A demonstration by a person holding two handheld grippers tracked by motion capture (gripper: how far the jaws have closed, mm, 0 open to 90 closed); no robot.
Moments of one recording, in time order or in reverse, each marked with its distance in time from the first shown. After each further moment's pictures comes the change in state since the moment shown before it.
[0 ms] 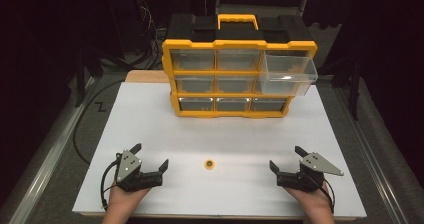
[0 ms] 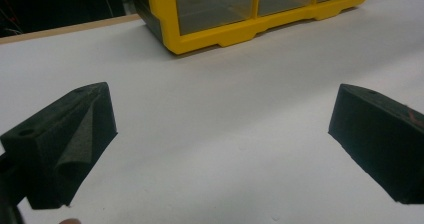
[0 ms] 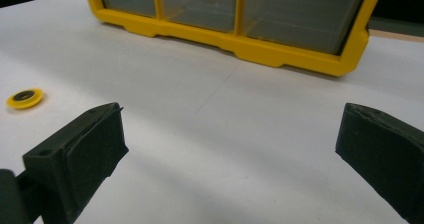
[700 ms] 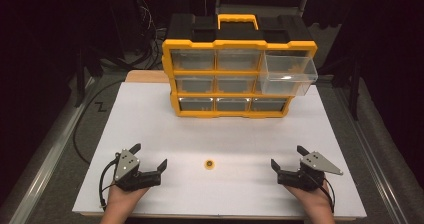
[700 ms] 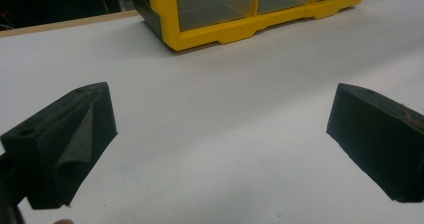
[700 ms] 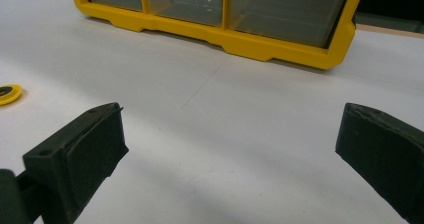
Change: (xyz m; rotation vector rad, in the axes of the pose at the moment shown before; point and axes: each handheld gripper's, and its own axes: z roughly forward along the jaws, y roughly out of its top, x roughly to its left) left arm 0.005 -0.001 0.000 0.010 -0.018 -0.006; right arm -0.005 -0.003 0.002 0.015 -0.030 0.000
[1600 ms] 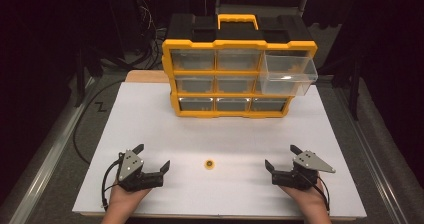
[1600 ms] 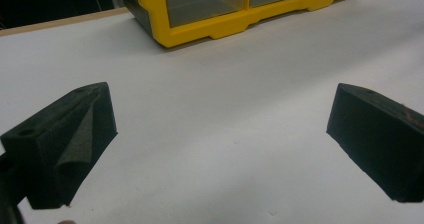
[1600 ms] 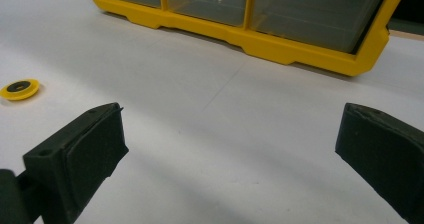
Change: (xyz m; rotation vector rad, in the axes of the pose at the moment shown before) left arm -0.004 -0.001 0.004 0.017 -0.014 0.030; right arm 0.012 0.003 0.010 0.011 0.042 -0.036
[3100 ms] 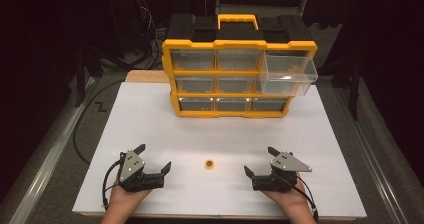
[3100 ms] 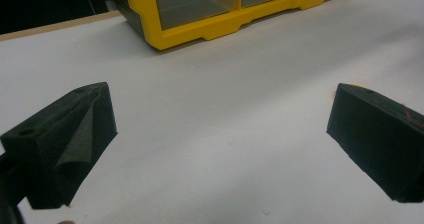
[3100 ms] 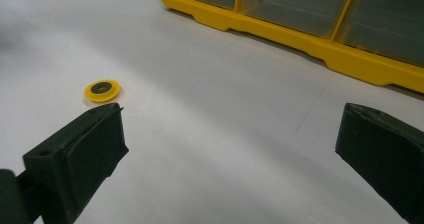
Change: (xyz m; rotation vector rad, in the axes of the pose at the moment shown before) left arm -0.002 0.001 0.000 0.000 -0.019 0.024; right arm 0.046 0.012 0.019 0.021 0.133 -0.065
